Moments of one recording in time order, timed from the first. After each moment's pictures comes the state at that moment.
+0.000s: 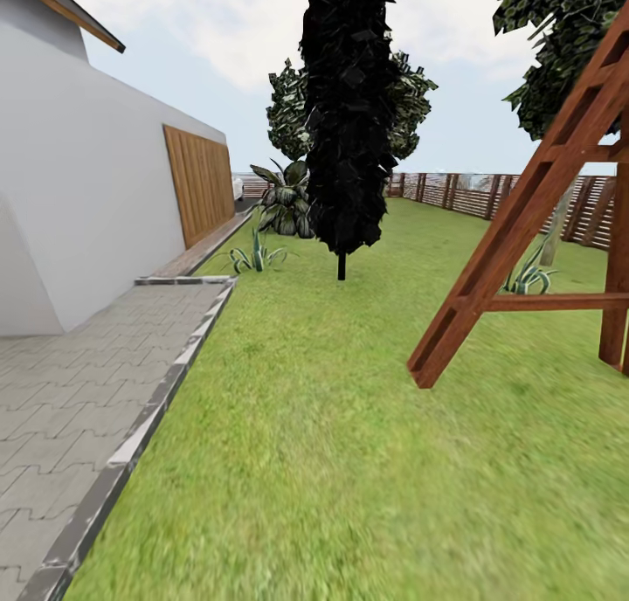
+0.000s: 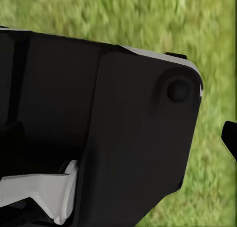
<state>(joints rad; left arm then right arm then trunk) -0.01 0.10 -0.15 -0.01 0.00 -0.42 0.01 0.00 0.09 0.16 -0.10 0.00 -0.13 0.00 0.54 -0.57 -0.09</state>
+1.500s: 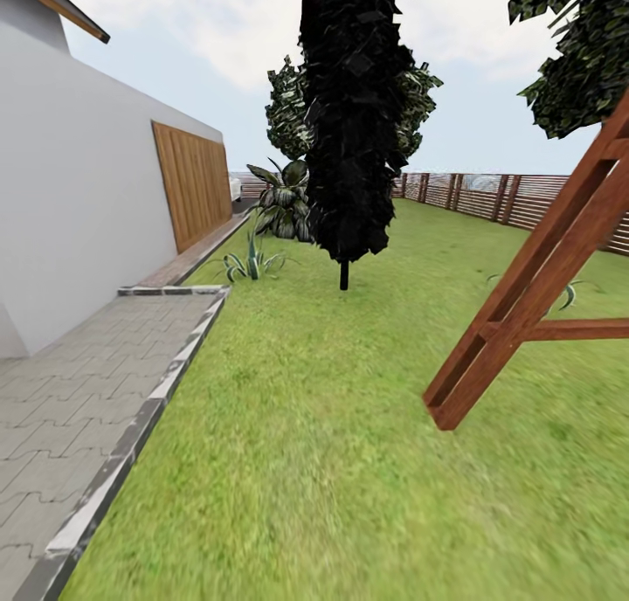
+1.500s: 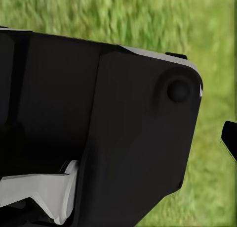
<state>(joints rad) -0.01 0.10 -0.15 -0.01 0.00 -0.42 0.01 0.00 0.09 0.16 -0.10 0.00 -0.13 0.00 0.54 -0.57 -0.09</state>
